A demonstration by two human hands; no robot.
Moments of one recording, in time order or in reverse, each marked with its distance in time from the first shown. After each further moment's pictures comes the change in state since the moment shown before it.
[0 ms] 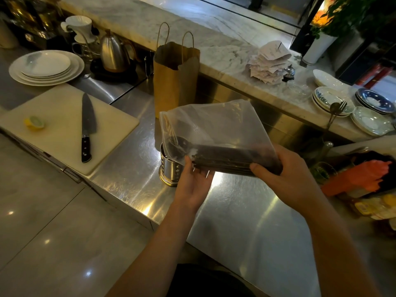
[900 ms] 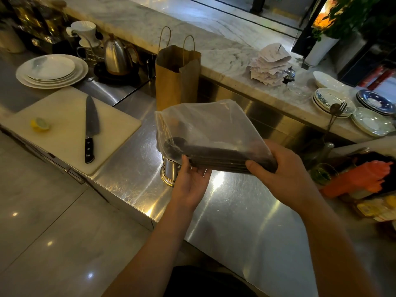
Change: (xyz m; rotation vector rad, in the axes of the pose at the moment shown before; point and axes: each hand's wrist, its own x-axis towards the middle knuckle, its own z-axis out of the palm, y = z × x) left_hand -0.005 0.008 0.000 0.027 -0.009 0.028; right_hand 0.002 -0.002 0.003 -0.036 0.011 -0.039
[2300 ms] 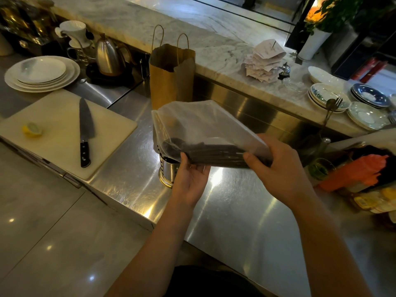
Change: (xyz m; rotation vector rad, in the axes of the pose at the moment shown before) left_hand 0.009 0.004 0.008 -0.063 -0.007 -0.024; right_hand 0.003 -0.015 0.008 0.011 0.086 -0.013
